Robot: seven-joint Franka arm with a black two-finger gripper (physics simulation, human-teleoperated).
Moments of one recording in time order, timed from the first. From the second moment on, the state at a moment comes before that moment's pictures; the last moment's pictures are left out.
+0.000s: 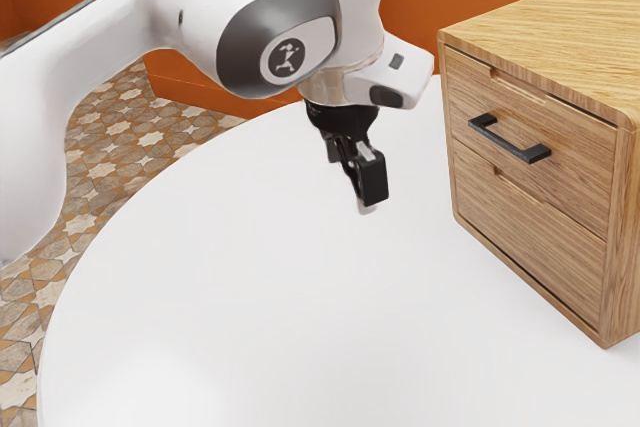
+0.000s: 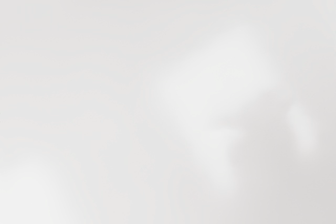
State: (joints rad) arm -0.32 0.19 0.09 -1.25 0.21 1.50 0.26
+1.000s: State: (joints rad) arm -0.09 0.13 -0.22 -1.47 0.12 2.10 1.41
